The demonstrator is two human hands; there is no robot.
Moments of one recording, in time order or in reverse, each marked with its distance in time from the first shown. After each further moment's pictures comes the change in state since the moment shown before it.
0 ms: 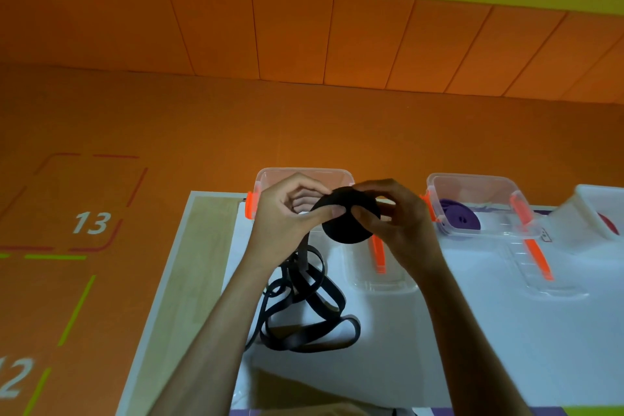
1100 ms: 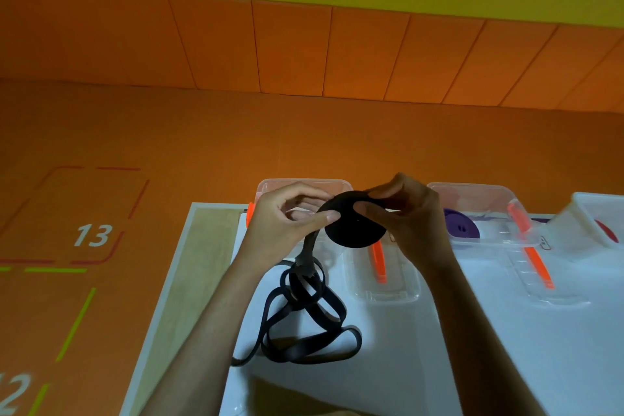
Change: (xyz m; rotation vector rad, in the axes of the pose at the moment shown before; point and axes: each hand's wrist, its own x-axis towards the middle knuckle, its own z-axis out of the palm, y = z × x) left_hand 0.004 0.014 -0.013 0.035 -0.123 -0.029; right_hand 0.013 -0.014 -0.012 0.102 0.134 0.016
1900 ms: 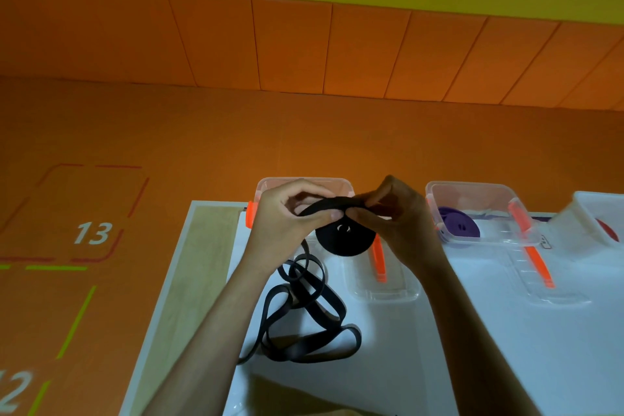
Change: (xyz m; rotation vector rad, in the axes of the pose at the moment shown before) left_hand 0.006 -0.002 0.009 -0.001 0.068 0.012; right_hand -0.002 0.005 0.005 -0.023 -0.089 0.038
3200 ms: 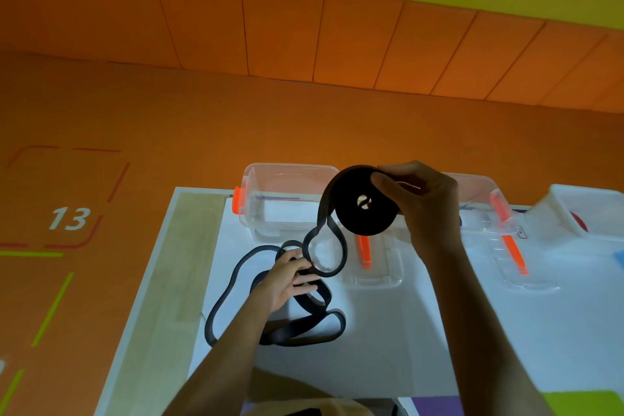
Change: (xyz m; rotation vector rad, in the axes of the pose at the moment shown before) left_hand -0.063 -0.205 0.026 -0.475 -0.022 -1.056; right_hand -0.005 -0.009 -0.024 0.037 0.242 0.085
